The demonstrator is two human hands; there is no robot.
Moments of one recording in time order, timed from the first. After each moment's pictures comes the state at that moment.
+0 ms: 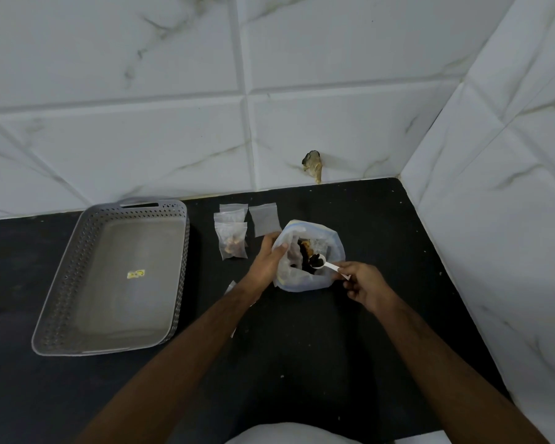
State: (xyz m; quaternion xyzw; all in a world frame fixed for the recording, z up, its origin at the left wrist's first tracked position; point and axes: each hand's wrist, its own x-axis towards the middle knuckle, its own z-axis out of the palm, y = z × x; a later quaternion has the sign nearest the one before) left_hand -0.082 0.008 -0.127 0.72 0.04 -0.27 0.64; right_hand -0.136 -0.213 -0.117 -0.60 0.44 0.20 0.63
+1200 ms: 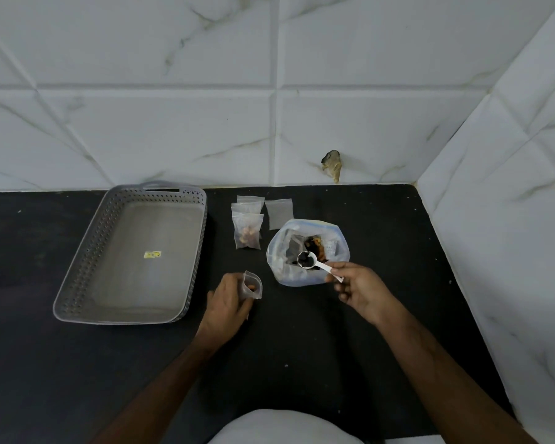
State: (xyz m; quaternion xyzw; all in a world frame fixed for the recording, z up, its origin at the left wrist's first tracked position) left_hand -0.182 0.116 -0.164 0.93 -0.06 -0.08 0.35; right_hand -0.160 -0.176 -0.080 -0.60 0.32 0.23 0.69
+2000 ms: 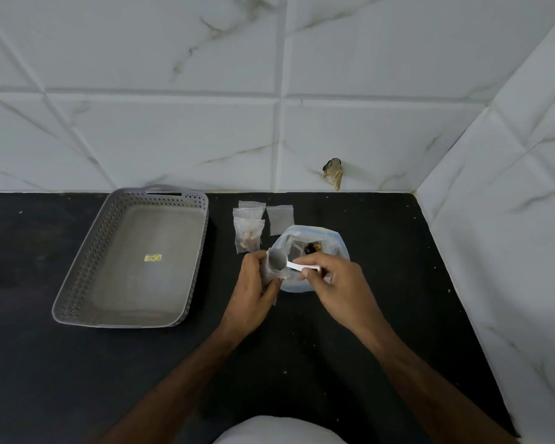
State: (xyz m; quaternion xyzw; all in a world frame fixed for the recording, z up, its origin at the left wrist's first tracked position) left_hand -0.169 0.065 -0.101 0.82 -0.10 0.01 0.56; right_hand -0.180 -0.124 -0.018 -0.89 -0.04 0.02 0.46
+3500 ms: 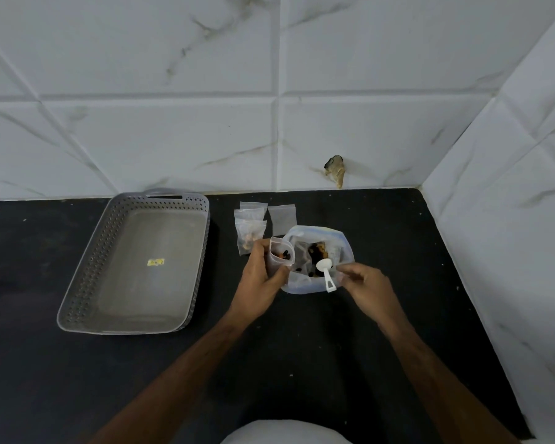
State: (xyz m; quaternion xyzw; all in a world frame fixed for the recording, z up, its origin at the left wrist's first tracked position) left_hand -0.142 0.056 -0.086 0.78 -0.07 -0.06 0.62; right_hand -0.167 -0.181 -0.073 -0.85 0.17 0.15 0.47
